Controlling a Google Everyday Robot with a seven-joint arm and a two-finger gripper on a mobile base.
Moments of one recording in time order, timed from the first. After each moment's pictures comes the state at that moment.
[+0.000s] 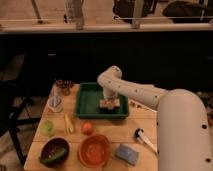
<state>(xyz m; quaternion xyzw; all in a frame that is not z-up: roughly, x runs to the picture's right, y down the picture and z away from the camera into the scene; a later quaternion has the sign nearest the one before) 0.039 0.096 0.909 -0.31 0.00 -0.02 0.95</state>
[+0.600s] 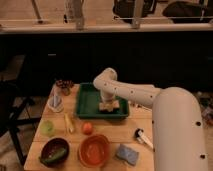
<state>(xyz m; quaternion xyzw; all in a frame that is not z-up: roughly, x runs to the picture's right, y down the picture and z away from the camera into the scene) 0.031 0.107 0.909 -0.31 0.02 -0.06 0.95</state>
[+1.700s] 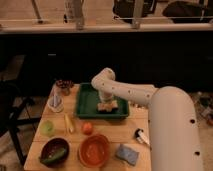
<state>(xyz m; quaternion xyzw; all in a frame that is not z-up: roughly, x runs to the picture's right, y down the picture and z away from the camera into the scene) 0.020 0.108 0.915 -0.32 0.01 -0.08 0.94</state>
